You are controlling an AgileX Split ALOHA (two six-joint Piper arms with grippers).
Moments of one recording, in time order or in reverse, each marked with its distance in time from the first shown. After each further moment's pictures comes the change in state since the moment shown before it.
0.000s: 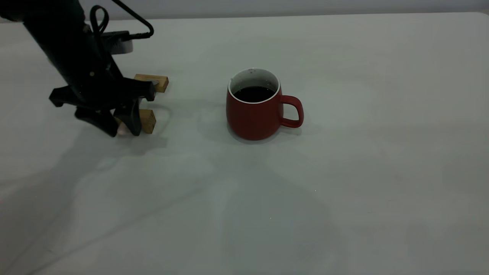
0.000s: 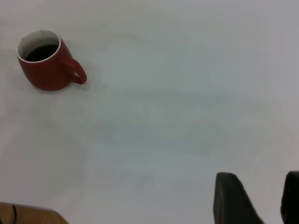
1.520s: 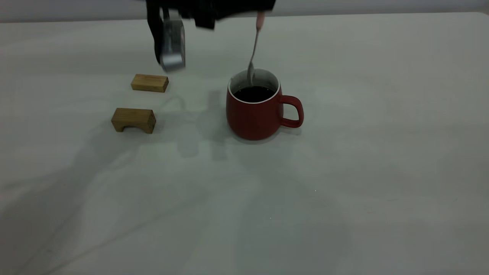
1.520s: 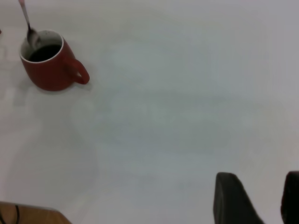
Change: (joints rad) left arm -0.067 -0.016 -0.084 -1.518 0.592 -0.685; right arm 0.000 0.000 0.000 0.008 0.000 0.000
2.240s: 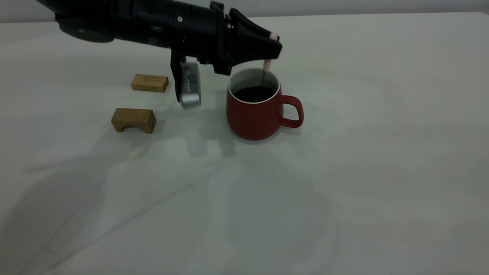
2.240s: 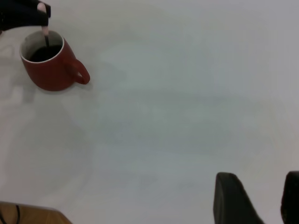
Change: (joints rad) left arm -0.015 0.190 -0.114 -0.004 0.011 -0.021; right arm 0.000 0.000 0.000 0.002 0.000 0.001
